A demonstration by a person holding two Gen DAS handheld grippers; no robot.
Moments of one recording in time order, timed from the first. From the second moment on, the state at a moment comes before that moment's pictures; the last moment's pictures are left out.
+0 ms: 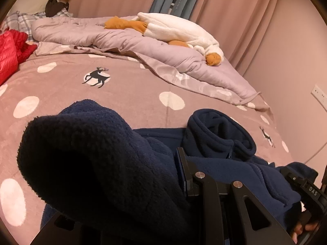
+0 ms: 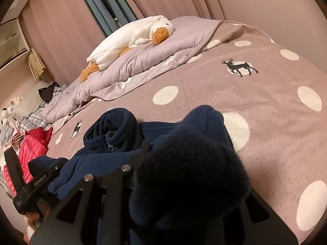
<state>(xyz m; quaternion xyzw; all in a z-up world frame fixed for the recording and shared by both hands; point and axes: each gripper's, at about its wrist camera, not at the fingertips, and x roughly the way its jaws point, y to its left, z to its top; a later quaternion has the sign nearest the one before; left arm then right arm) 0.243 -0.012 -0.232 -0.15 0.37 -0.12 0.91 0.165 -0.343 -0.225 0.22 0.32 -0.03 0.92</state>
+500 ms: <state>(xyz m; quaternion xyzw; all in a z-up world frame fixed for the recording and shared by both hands) 0.222 -0.007 -0.203 -0.14 0.27 -0.11 0.95 0.138 -0.356 -0.211 0.25 0.25 0.01 0.94</state>
